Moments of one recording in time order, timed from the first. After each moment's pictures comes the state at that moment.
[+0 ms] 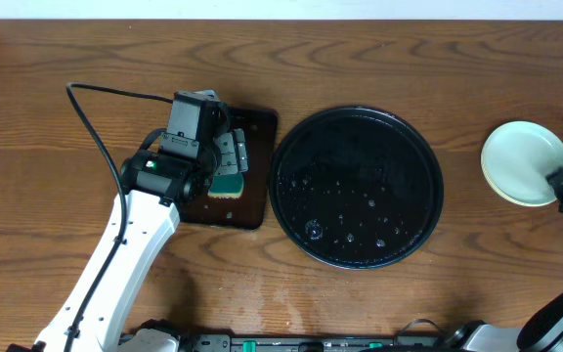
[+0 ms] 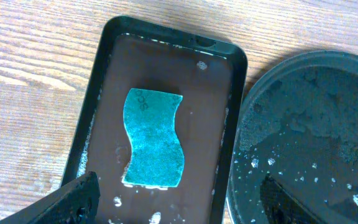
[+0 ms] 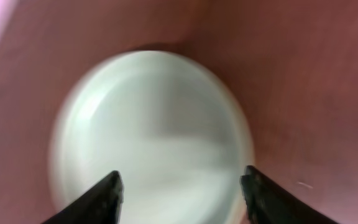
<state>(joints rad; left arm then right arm) -0.29 1.34 1.14 -0.76 -0.06 -0.38 -0.71 1.54 0.85 -0.16 -0.25 0.43</state>
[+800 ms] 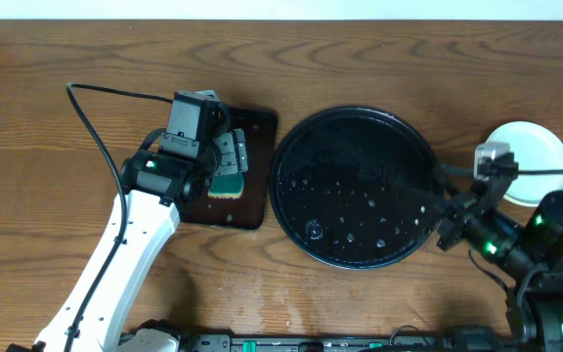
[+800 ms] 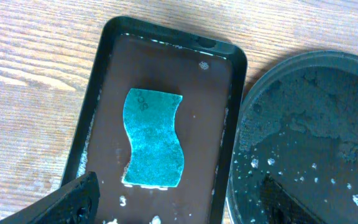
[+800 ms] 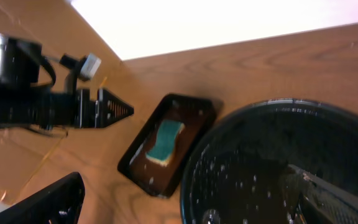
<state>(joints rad) -0.29 1.34 1.14 -0.76 -0.06 -0.38 0.04 0.68 0.86 -0.57 -0.66 0.31</state>
